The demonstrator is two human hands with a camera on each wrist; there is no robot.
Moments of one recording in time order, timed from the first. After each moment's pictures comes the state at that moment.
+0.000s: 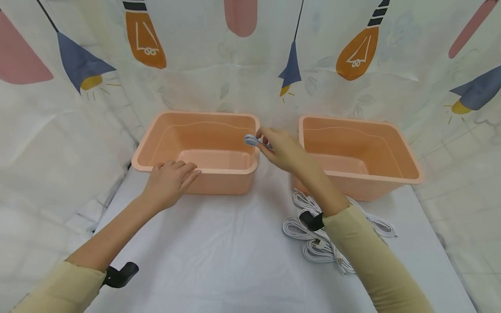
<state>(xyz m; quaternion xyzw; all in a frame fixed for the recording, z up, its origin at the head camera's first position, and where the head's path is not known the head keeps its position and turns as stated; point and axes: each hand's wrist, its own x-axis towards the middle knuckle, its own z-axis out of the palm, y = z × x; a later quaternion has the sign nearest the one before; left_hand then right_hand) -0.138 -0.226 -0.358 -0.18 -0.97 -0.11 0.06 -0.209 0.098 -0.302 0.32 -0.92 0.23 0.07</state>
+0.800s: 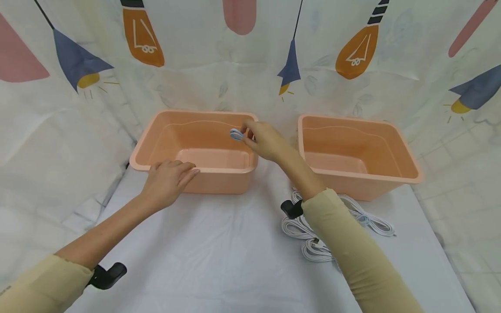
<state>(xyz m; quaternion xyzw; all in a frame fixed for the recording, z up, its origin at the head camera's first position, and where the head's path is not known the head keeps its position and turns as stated) -0.136 -0.222 -0.350 -0.16 -0.97 -0.15 0.04 -0.236 0.062 -0.297 0.30 -0.92 0.26 -0.01</state>
